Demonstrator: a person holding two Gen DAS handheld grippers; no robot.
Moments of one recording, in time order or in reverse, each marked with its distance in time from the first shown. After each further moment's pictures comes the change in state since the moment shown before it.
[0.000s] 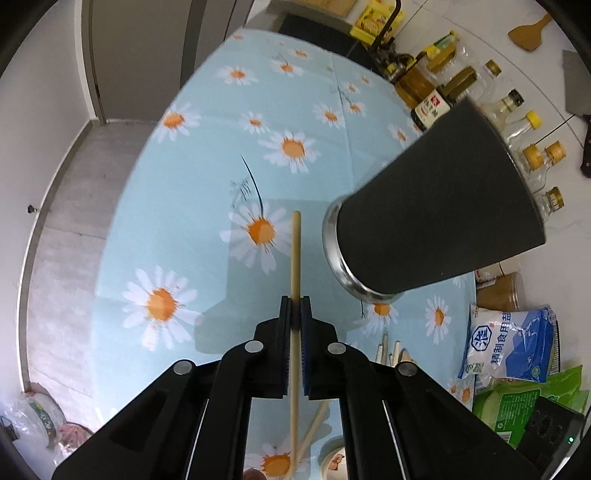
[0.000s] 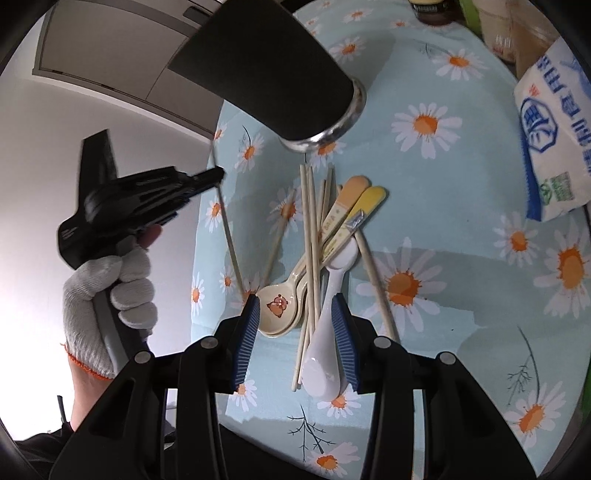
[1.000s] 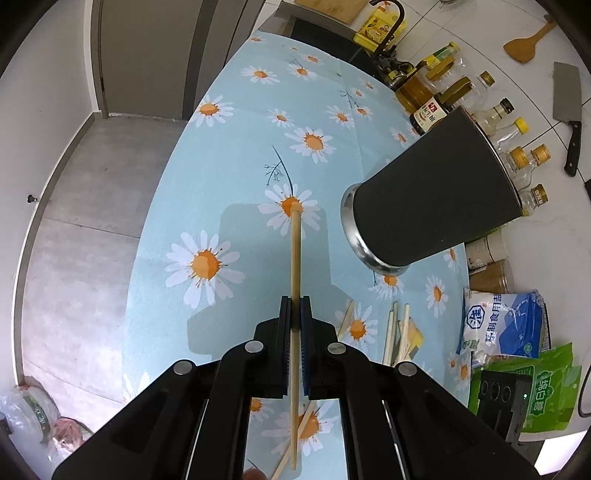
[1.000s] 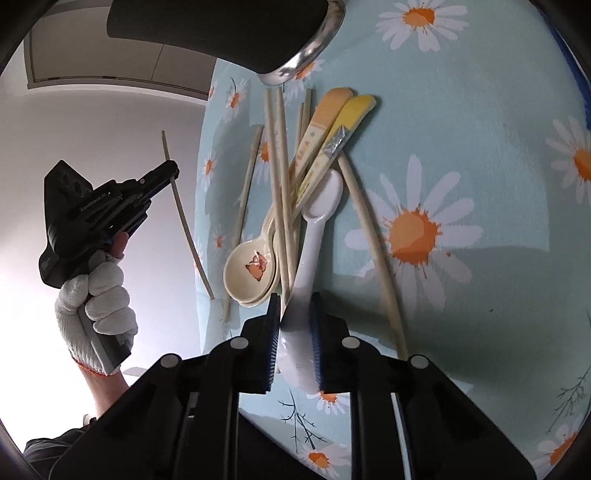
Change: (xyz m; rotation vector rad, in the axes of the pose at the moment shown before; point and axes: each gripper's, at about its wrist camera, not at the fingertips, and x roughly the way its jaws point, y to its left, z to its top) left arm -0.022 0.025 -0.025 -0.027 0.005 -0.035; right arm 0.058 -0.046 -0.004 0.059 0.165 0.166
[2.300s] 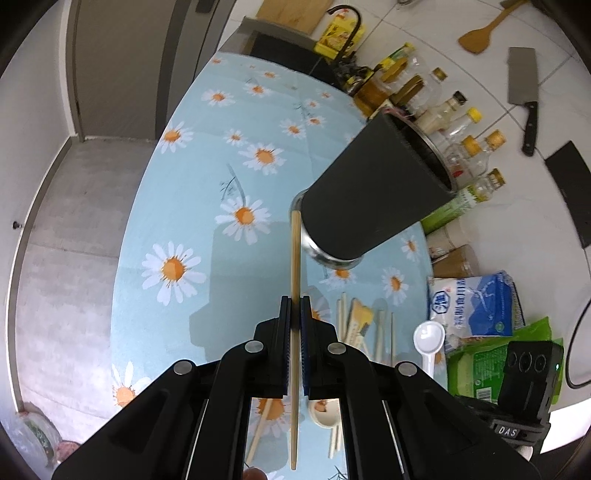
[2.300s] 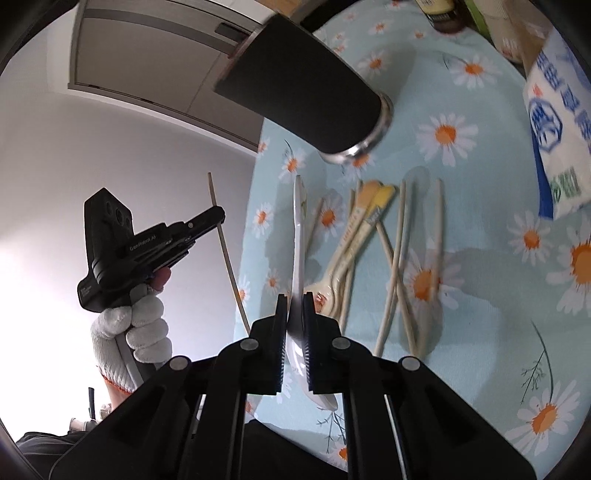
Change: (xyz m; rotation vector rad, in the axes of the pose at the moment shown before) left arm -0.036 -0.035 -0.008 0.086 -0.048 -0.081; right arm -0.056 0.054 0.004 -0.112 -0.223 0.028
